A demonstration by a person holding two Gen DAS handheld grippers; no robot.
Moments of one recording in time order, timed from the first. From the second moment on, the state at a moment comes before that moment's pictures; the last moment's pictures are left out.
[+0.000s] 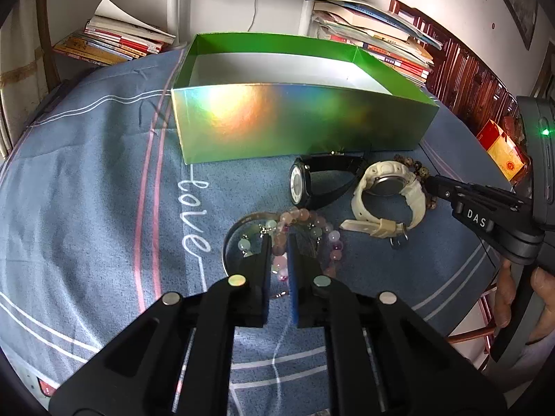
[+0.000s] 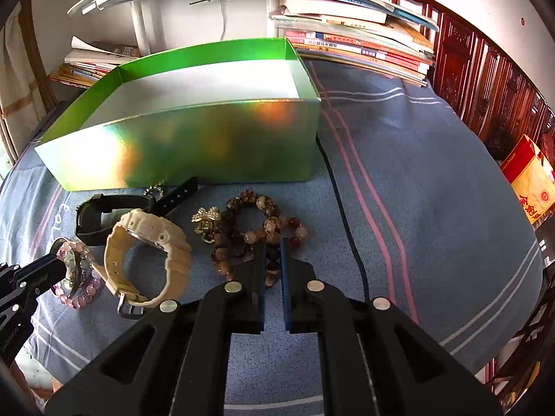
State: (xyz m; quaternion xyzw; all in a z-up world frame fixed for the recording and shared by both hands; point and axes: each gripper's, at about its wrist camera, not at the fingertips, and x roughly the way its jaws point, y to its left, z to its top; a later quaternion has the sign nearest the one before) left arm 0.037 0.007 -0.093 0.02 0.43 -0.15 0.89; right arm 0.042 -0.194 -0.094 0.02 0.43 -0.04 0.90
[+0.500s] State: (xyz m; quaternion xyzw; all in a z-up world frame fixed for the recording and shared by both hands) left arm 0.024 0.011 -0.051 0.02 0.37 -0.15 0.92; right arm 0.031 -0.182 -0.065 0.01 0.39 -0.03 0.92
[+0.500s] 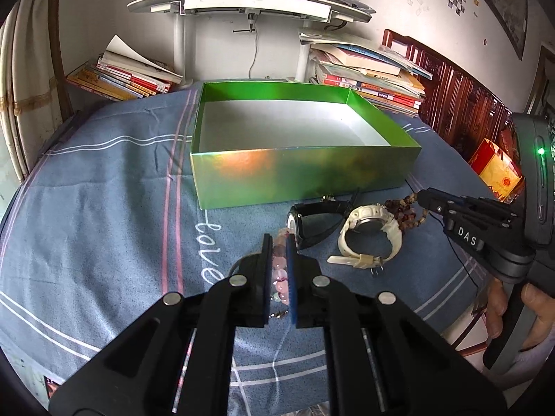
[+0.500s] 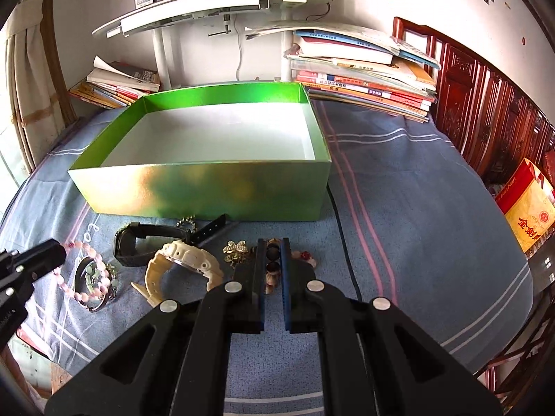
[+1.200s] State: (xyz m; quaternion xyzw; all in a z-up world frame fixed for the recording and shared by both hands) left arm 0.039 0.045 -0.004 -0.02 0.33 -0.13 0.93; right arm 0.032 -0.189 -0.016 0.03 0.34 -0.01 0.94
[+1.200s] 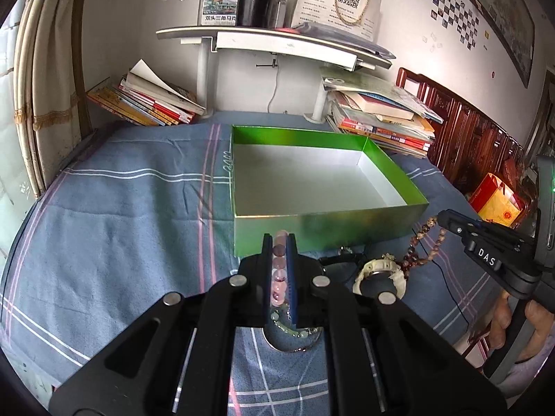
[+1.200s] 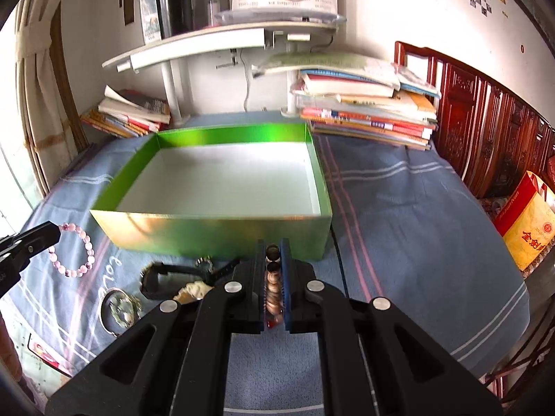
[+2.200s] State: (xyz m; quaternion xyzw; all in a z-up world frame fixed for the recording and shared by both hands) left arm 0.175 0.015 -0.012 -0.01 0.35 -0.09 0.93; right arm 0.143 -0.176 -0.010 0.03 0.34 -0.02 0.94
